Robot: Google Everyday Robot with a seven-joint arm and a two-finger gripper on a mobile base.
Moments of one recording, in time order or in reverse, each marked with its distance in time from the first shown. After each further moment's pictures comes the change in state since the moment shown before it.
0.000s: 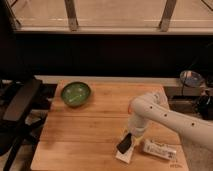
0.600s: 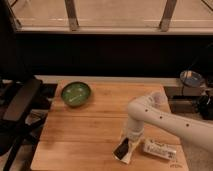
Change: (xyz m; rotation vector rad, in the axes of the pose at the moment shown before) arm -0.023 0.009 0.020 -0.057 -0.028 -0.009
